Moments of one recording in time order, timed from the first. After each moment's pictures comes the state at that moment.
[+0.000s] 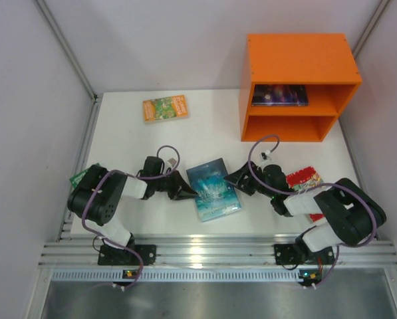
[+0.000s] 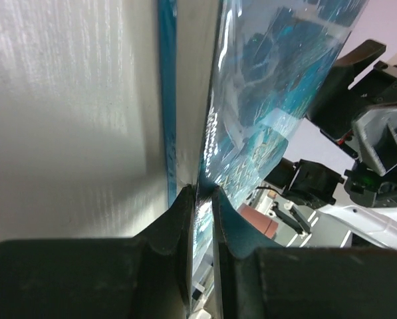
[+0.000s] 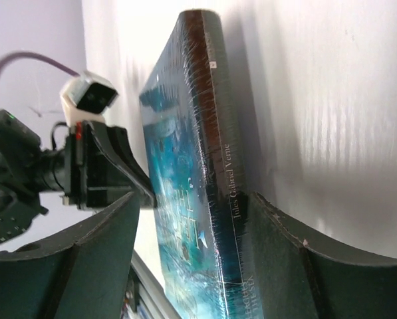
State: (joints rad) left arm -0.36 1.66 0.47 0.38 0.81 -1.03; right arm 0.57 1.44 0.29 0.76 -0.26 1.10
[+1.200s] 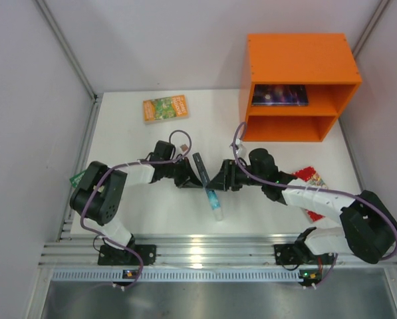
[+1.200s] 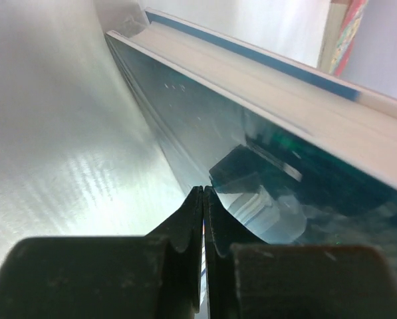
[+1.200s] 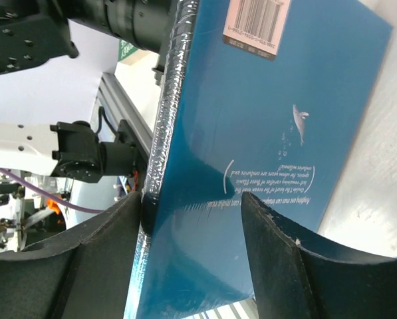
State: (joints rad) left arm -0.42 1.68 0.75 0.03 0.74 -0.78; right arm 0.70 1.29 0.60 0.25 -0.52 0.77
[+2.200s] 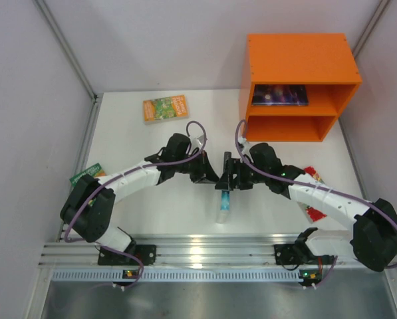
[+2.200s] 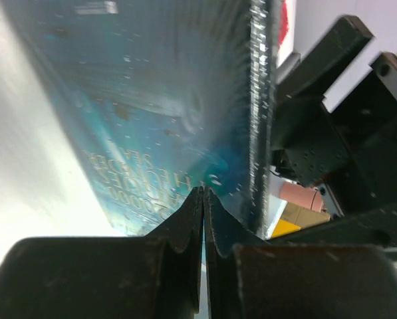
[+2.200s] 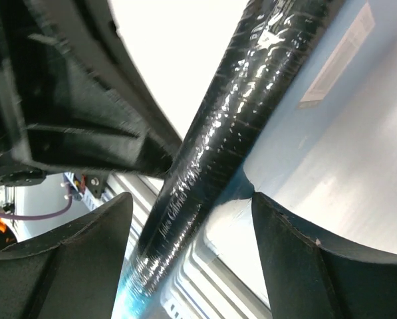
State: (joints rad) left arm -0.62 1.53 0.89 -0.04 0.67 -0.86; right arm 0.68 1.22 0.74 -0.20 -0.38 0.63
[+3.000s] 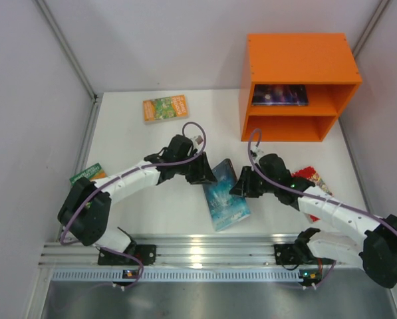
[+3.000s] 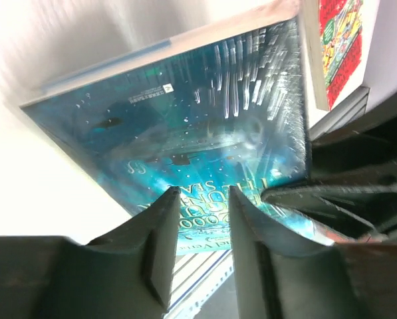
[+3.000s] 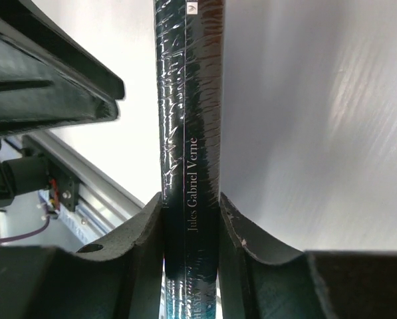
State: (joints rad) left arm -0.66 1.50 0.93 -0.21 0.43 -0.79; right arm 0.65 1.08 0.60 -0.25 -0.25 0.67
